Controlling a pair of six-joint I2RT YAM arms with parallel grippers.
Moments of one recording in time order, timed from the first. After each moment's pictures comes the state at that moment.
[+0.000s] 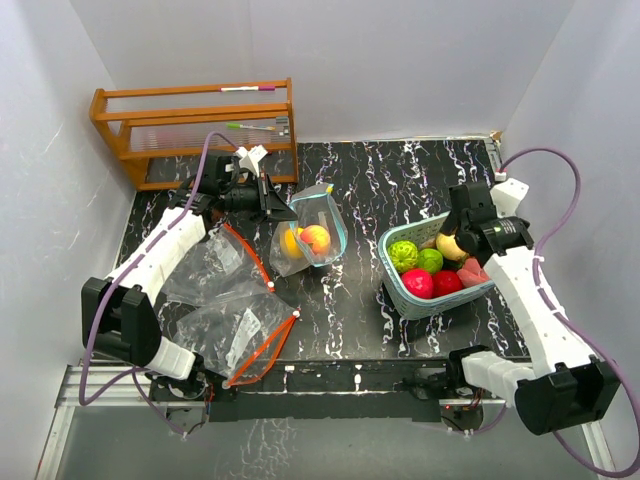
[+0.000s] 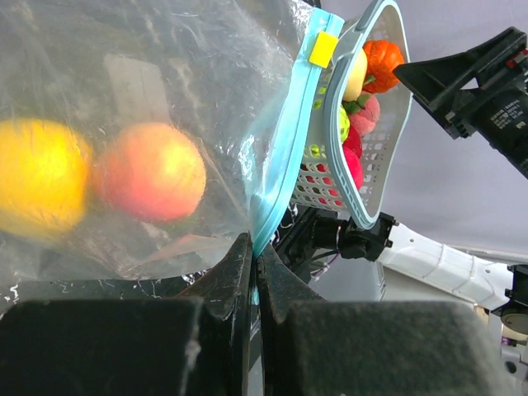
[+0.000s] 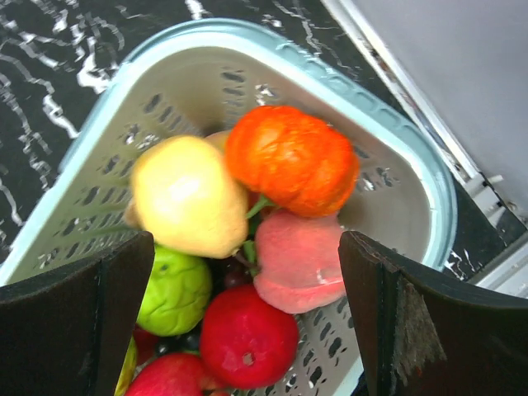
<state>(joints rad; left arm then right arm) -0.30 1.48 1.22 -0.41 0.78 -0.57 0.21 1.10 1.13 -0.97 0.62 0.64</state>
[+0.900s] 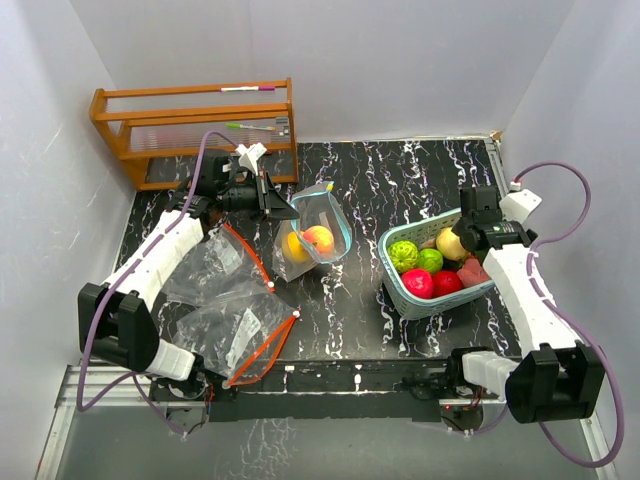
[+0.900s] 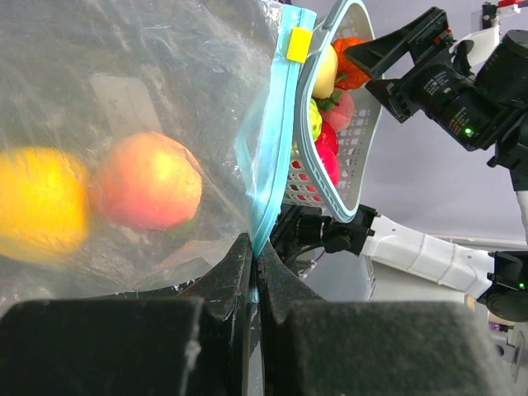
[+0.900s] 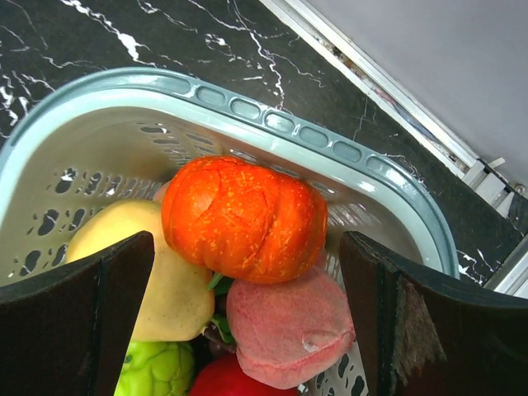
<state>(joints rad) -0.30 1.45 1.20 -0.36 0.83 -0.60 0.05 1.13 1.00 -0.81 0.66 0.69</state>
